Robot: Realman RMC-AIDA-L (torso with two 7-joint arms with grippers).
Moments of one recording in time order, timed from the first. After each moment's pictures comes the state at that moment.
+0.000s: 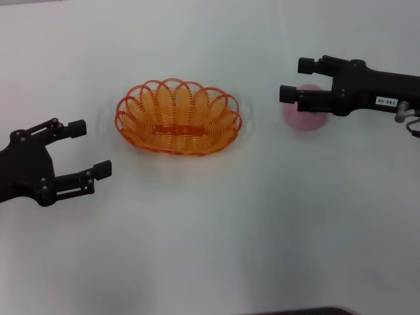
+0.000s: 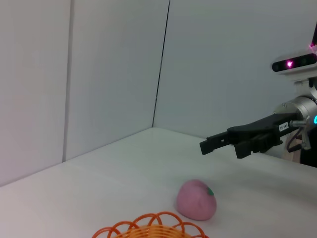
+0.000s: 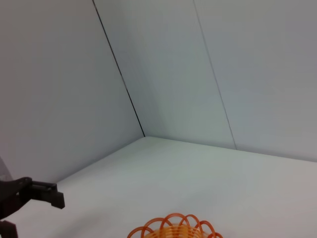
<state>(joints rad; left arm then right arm) -0.28 -2.17 0.57 0.91 2.02 1.78 -1.23 0.45 2.07 -0.62 -0.64 -1.92 -1.55 1.40</state>
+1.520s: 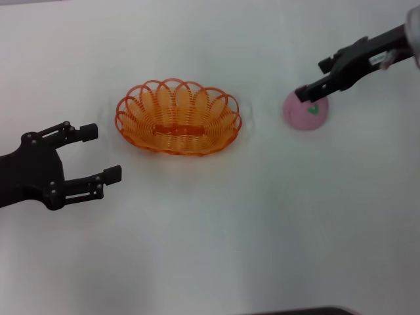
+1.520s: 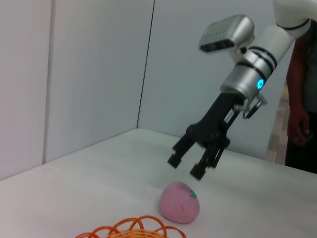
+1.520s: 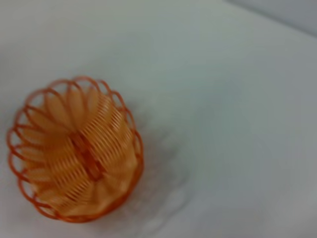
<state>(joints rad) -0.29 -2.17 0.59 0.90 2.02 1.79 -1.24 0.69 2.05 -0.84 -0.97 -2.52 -1.48 2.04</state>
